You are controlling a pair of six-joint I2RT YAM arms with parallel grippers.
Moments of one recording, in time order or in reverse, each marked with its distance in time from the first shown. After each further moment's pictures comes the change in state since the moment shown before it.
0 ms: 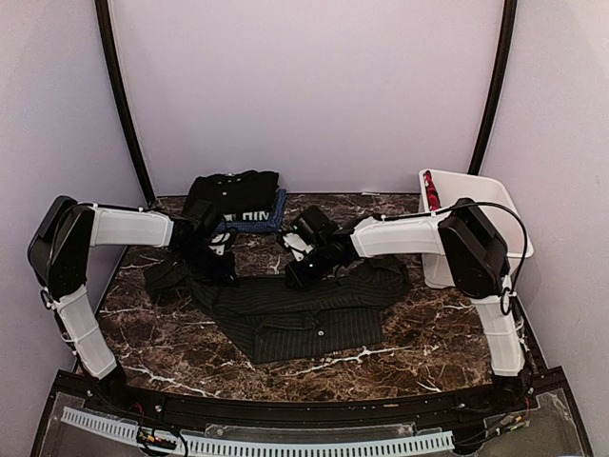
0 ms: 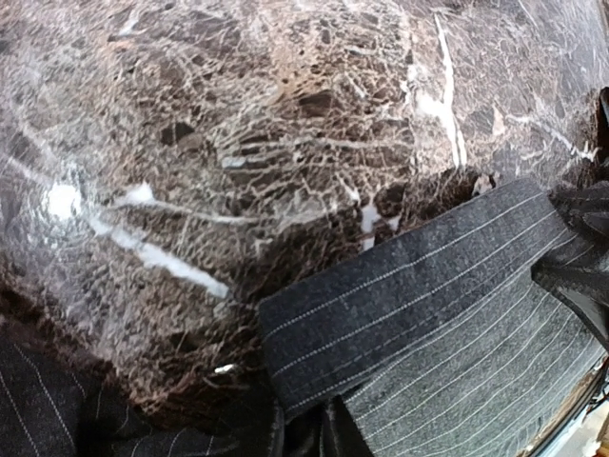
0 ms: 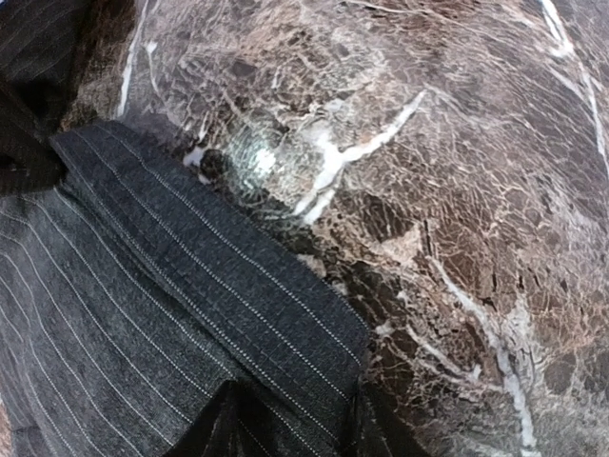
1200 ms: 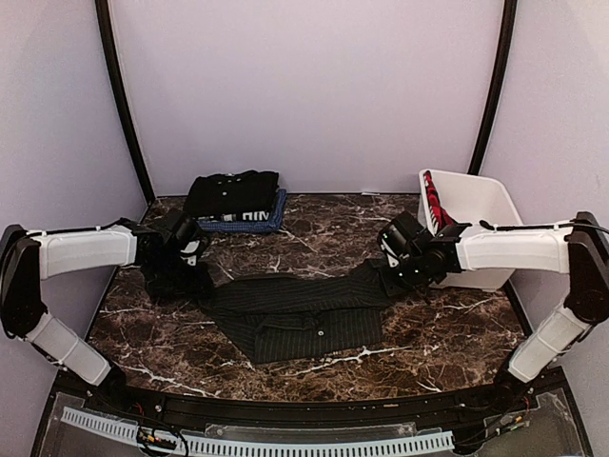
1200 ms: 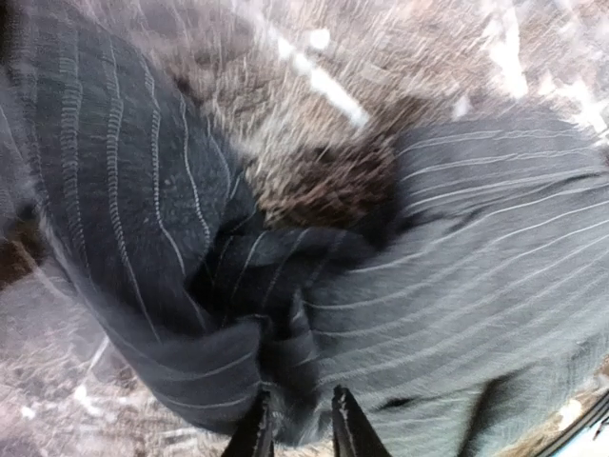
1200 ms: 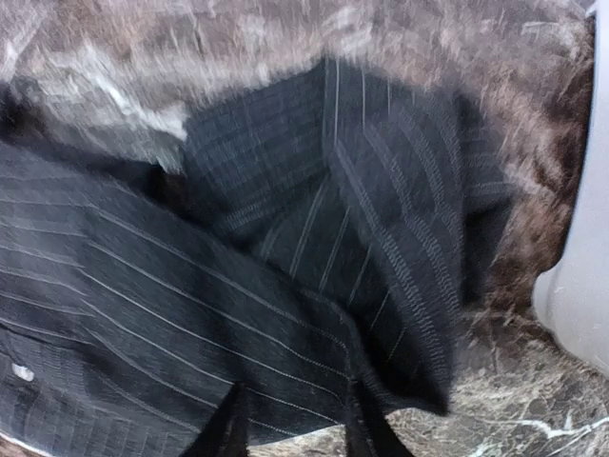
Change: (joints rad) left arm 0.000 -0.314 -0.235 -0.090 -0.146 -0.112; right arm -0.133 -0.675 -0.724 -0.106 0.319 0.193
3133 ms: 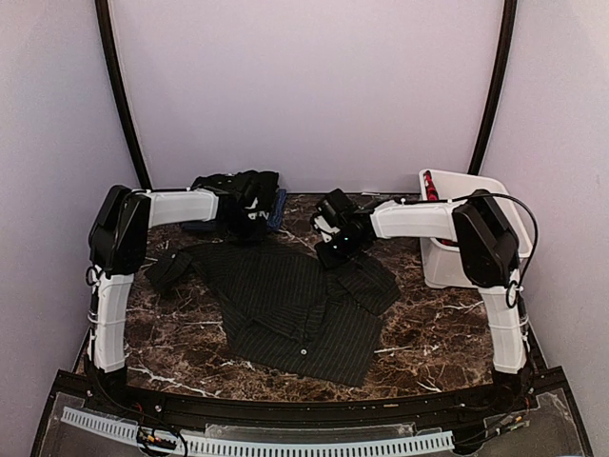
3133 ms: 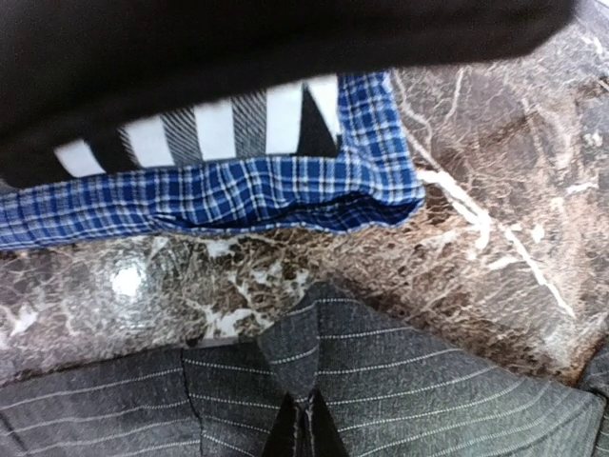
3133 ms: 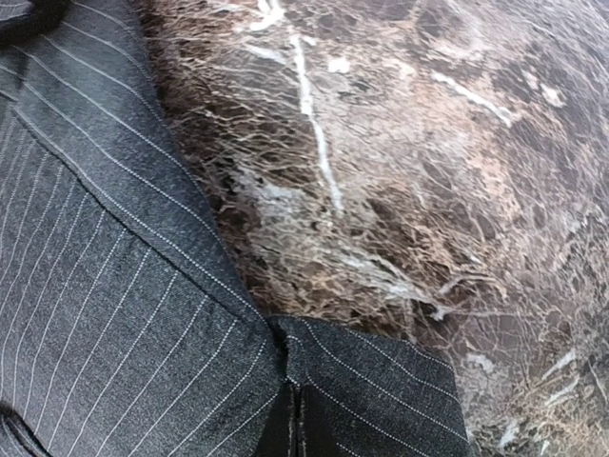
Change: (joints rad) left arm -0.047 0.748 0.834 0.095 -0.185 0.092; right arm 0.003 0.646 0.735 -0.008 -0.140 -0.203
